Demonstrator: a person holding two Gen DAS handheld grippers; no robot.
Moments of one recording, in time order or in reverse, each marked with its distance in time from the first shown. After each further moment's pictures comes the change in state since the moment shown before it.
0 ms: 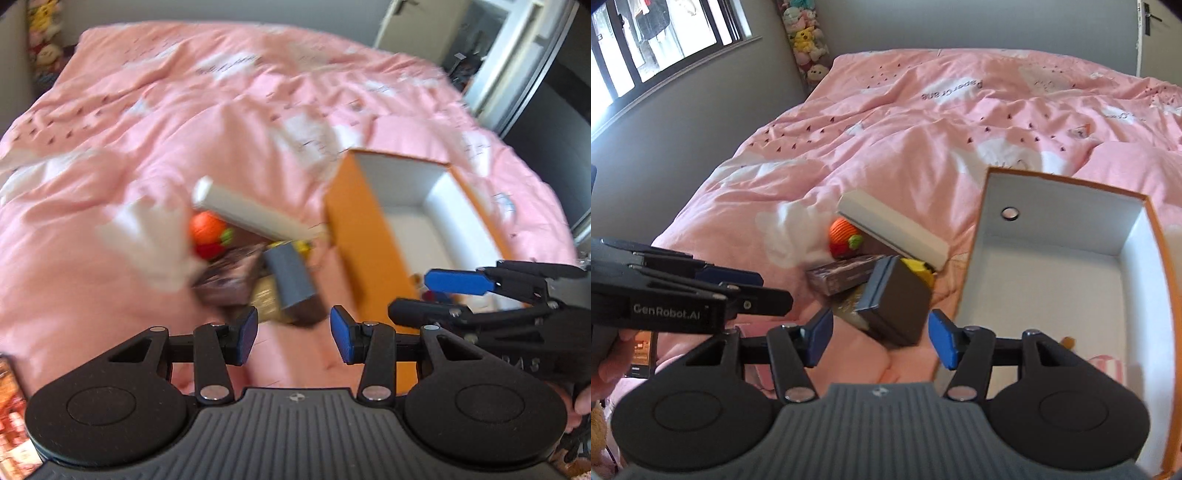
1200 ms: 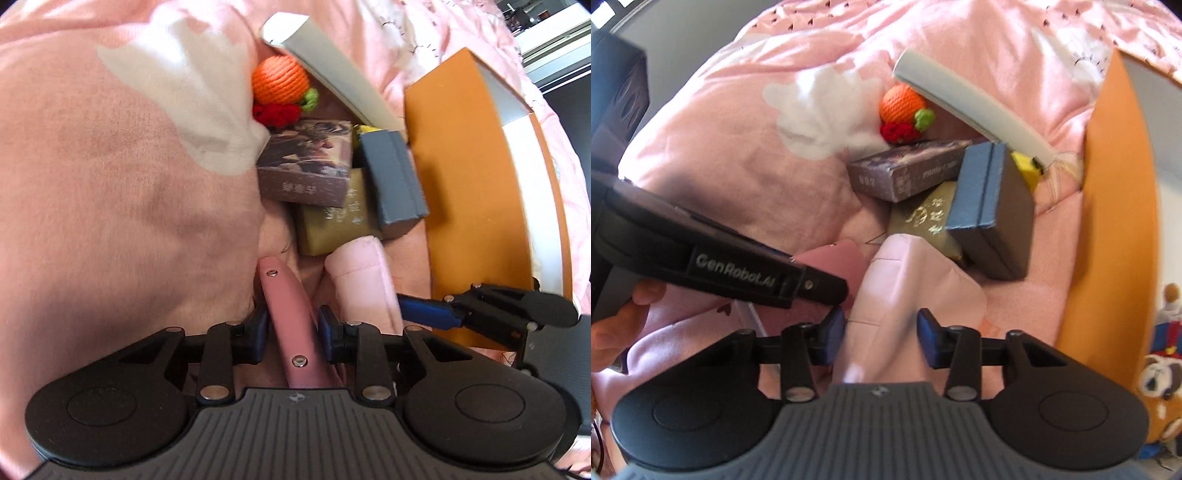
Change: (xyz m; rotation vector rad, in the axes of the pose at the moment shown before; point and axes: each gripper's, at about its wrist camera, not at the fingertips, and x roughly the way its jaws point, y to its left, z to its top) left arm 0.067 0.077 -0.030 -0.148 0.373 -0.115; right arm 0.108 0.052 -0.018 -0.030 0.339 0.050
